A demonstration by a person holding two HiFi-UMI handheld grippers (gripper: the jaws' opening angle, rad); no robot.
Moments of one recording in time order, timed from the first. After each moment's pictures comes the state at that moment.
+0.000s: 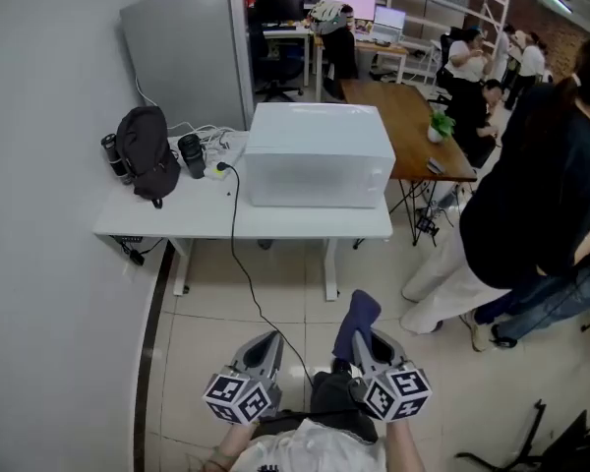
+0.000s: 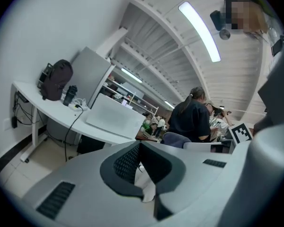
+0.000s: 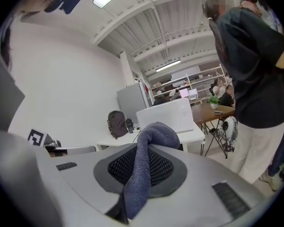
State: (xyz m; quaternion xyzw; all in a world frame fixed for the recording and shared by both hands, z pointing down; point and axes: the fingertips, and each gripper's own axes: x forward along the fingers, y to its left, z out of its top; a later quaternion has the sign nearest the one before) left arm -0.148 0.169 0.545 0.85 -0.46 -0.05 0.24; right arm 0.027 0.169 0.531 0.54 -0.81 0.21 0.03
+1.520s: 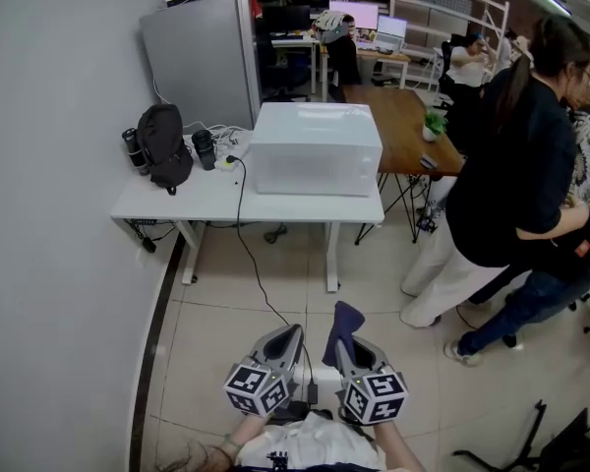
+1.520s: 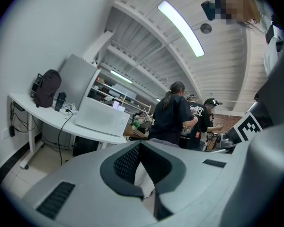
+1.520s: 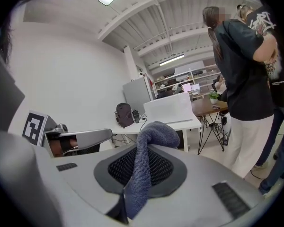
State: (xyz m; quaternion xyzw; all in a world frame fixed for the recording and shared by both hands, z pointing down) left arm -0.083 0.270 0.523 0.88 -0.43 -0.02 0.19; right arm 0.017 0.287 0.543 0.52 -0.82 0.22 0.07
